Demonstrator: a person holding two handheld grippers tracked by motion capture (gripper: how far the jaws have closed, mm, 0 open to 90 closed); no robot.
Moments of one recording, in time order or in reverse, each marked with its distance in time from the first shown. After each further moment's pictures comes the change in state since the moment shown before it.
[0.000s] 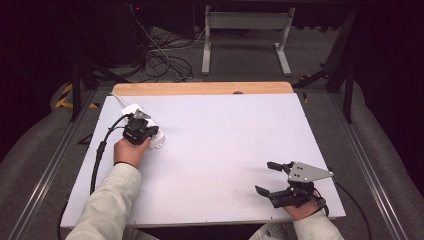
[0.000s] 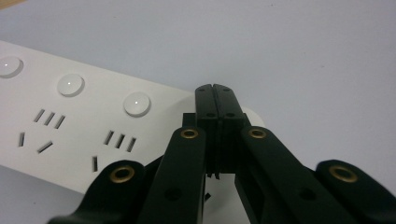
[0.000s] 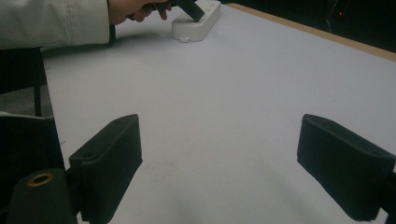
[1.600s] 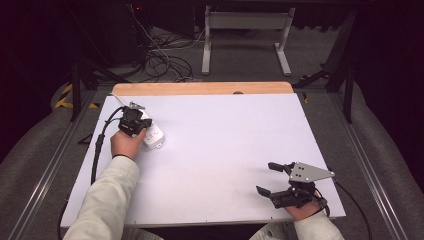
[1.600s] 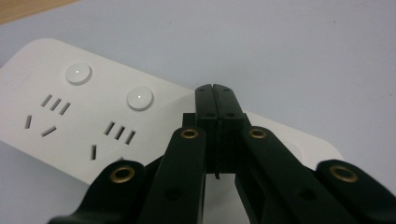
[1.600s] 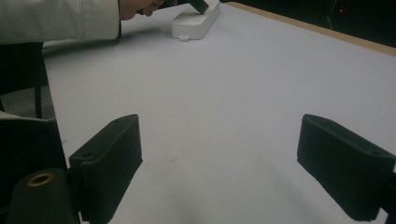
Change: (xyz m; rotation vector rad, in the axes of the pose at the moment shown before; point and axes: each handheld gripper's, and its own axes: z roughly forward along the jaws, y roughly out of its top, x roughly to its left) left arm 0.030 0.011 0.008 0.011 0.067 -0.084; right arm -0.001 -0.003 -0.002 0.001 0.004 0.016
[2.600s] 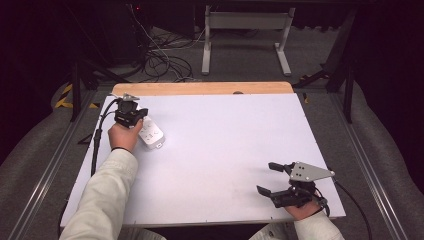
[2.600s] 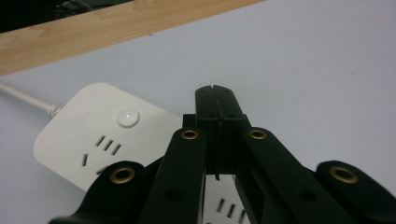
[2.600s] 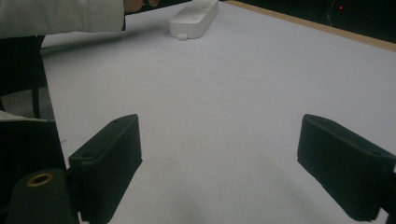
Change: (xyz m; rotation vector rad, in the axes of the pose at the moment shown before) left arm 0.023 0.015 -0.001 -0.071 0.050 -0.050; right arm -0.003 -0.002 0.000 0.003 -0.001 0.017
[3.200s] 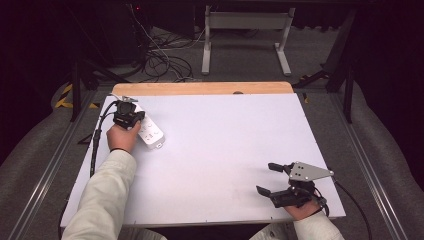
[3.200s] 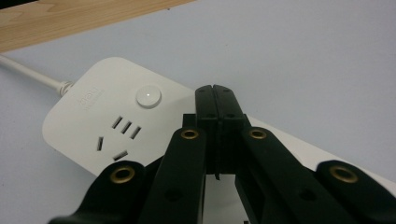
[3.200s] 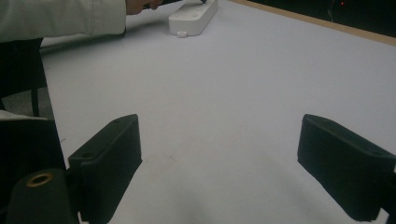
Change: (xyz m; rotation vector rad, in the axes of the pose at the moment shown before) left arm 0.008 -0.007 0.010 0.037 0.025 0.000; right arm 0.000 -0.001 0.002 0.010 0.001 0.009
